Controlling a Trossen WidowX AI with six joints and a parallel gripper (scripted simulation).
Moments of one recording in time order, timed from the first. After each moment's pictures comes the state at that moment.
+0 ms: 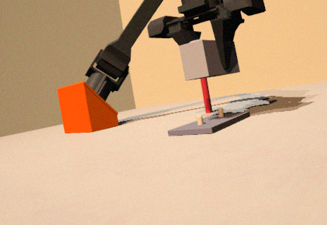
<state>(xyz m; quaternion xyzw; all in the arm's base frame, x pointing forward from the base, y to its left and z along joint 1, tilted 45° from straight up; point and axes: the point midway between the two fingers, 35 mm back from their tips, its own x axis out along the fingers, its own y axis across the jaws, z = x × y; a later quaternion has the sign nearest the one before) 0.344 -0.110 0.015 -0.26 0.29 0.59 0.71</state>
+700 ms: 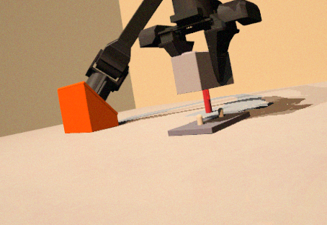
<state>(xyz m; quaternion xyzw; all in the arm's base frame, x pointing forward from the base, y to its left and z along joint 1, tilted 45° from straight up) 0.342 -0.113 -0.012 -0.26 0.28 0.60 0.71</state>
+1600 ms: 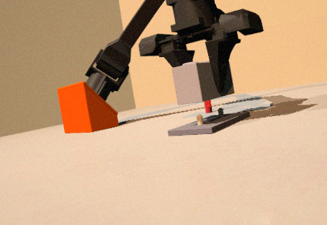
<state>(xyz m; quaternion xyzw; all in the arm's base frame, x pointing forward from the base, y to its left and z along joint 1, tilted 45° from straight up) 0.343 -0.105 -0.023 -0.27 0.28 0.60 0.70</state>
